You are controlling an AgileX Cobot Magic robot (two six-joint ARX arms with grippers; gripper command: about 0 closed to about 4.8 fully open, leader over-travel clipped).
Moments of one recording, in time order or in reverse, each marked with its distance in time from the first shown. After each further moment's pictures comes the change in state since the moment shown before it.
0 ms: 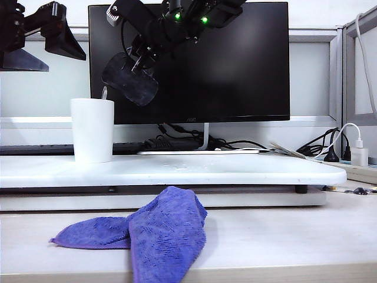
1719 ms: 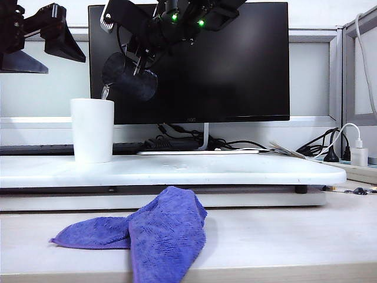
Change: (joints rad) left arm 0.000 0.000 0.000 -0.014 -0.010 0.000; right arm 0.010 0.013 0.001 0.060 -0.025 -0.211
